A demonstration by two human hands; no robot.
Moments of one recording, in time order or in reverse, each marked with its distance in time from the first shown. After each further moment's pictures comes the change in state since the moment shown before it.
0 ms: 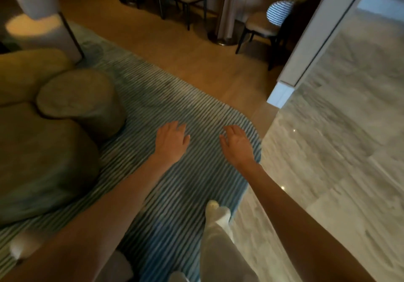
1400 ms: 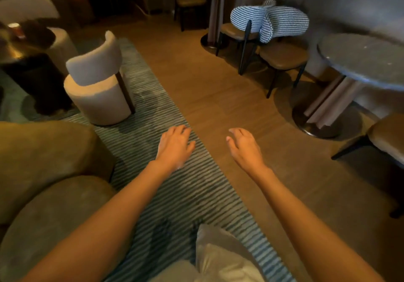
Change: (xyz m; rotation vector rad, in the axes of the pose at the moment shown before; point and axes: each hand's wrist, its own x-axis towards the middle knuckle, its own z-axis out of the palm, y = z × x) left_hand 0.974 -0.429 -0.144 -0.032 0.032 -0.379; right_hand 1.158 -0.099 0.194 0.161 -0.228 -0.373
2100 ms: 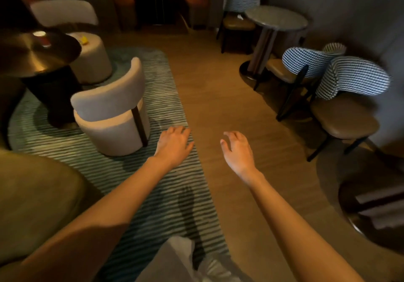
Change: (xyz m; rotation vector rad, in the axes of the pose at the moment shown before) left_hand 0.458 -0.212 -0.080 0.036 0.002 -0.219; right_hand 0.550 -0.032 0.089 -0.003 -0.207 -0.117
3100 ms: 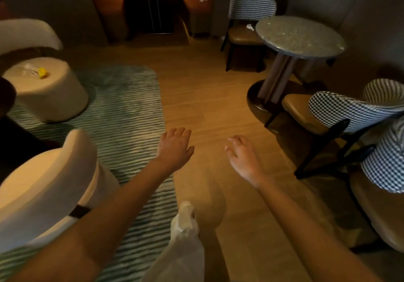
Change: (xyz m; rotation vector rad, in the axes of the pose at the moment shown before) left_hand 0.705 -0.039 -0.037 0.059 0.017 -0.088; right_hand 0.686 0.180 -0.067 -0.110 -0.058 -0.052
